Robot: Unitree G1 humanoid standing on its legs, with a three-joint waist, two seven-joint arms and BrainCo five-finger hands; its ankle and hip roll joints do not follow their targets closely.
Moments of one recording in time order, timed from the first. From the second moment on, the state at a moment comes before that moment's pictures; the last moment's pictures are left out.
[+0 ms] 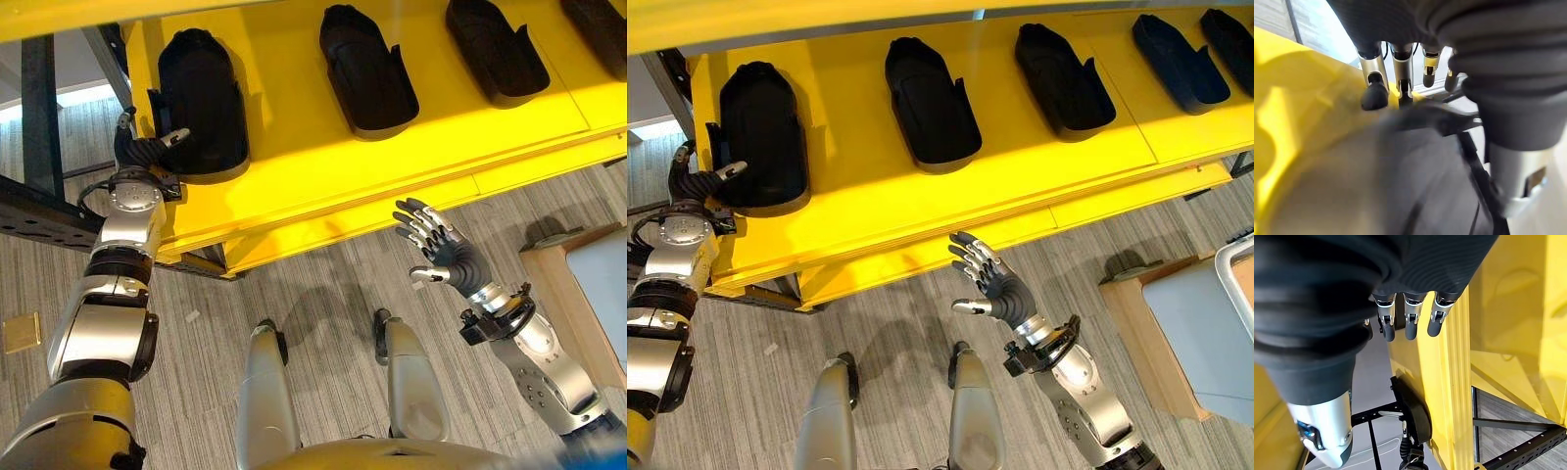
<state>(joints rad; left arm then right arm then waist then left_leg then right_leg) -0.77 0.71 -0.09 0.84 -0.40 -0.07 0.29 0.04 -0.60 0.32 -0.30 0.67 -0.18 0.17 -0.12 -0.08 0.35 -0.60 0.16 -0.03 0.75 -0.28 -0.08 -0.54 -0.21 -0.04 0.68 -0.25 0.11</state>
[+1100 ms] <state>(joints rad) -0.52 0.56 -0.01 0.50 -0.58 -0.18 0.29 0.04 -0.60 0.31 -0.30 0.66 -0.18 0.14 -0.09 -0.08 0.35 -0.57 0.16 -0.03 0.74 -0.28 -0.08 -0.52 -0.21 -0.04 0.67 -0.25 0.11</state>
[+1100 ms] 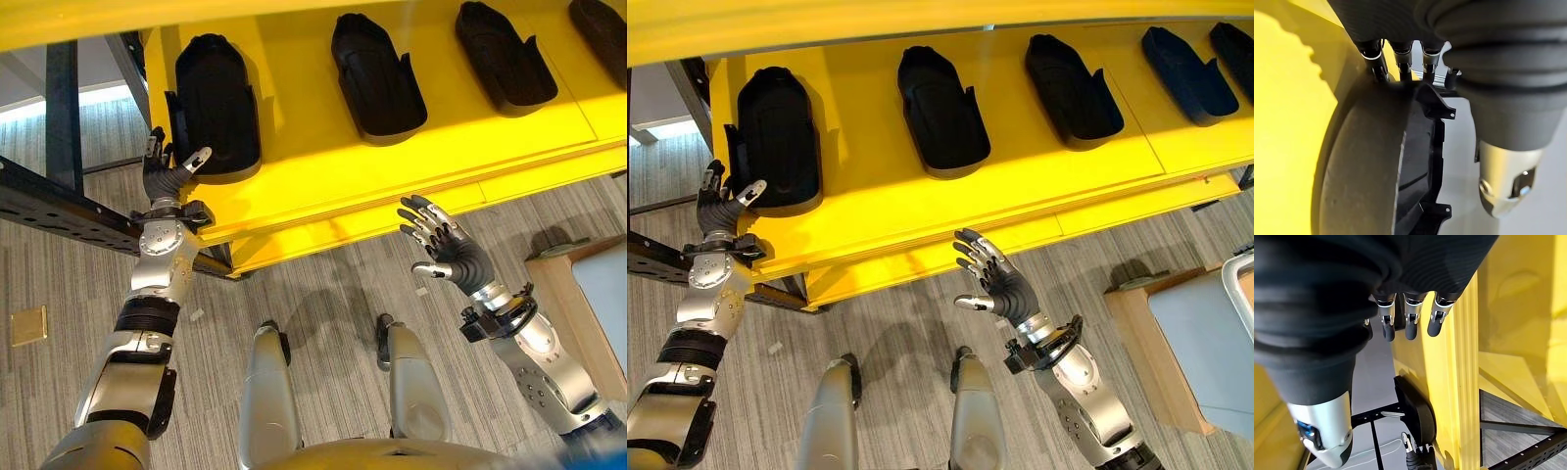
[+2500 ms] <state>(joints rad) -0.21 0.52 0.08 0.21 -0.58 -0.19 0.27 0.04 -0.59 0.27 -0.29 0.66 -0.18 0.15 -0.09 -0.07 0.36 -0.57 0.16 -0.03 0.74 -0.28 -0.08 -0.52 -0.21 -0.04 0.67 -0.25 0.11</state>
